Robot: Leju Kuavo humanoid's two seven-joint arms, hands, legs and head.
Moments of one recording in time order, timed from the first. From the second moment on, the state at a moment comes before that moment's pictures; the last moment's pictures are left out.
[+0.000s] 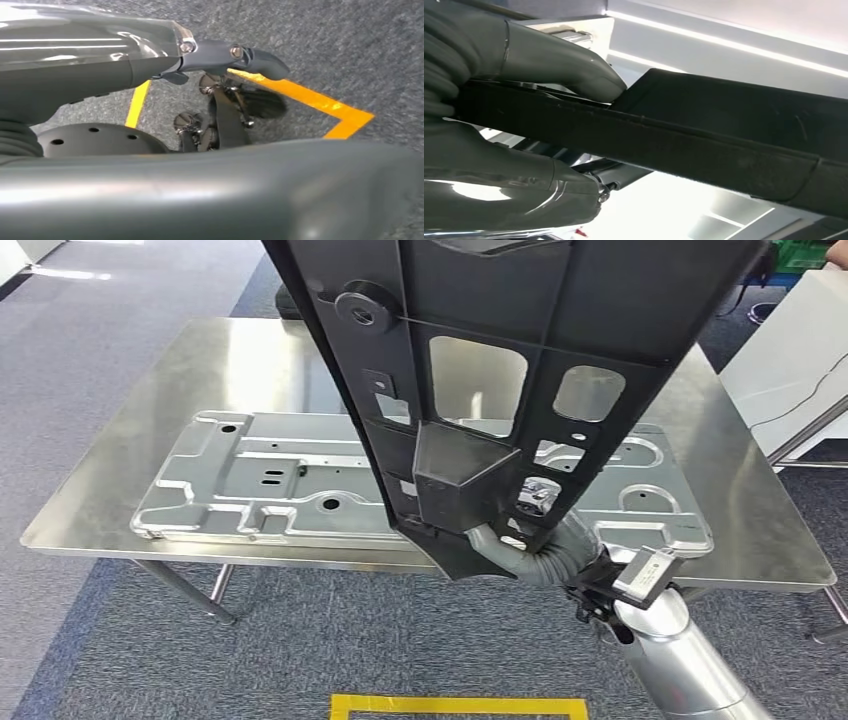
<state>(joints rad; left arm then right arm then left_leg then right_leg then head) -0.06 -0.10 1.03 -0.22 -0.48 -0.15 -0.17 -0.30 -0.16 0.34 -1.72 0.02 0.37 -0.55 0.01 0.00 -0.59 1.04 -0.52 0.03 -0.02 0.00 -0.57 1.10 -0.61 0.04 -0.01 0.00</state>
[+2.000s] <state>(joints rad) -0.08 -0.11 1.01 -0.22 -0.70 -0.17 -0.21 -0.85 -0.02 0.75 -0.94 1.45 -0.10 0.00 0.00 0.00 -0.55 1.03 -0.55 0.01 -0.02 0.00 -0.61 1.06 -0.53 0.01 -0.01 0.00</state>
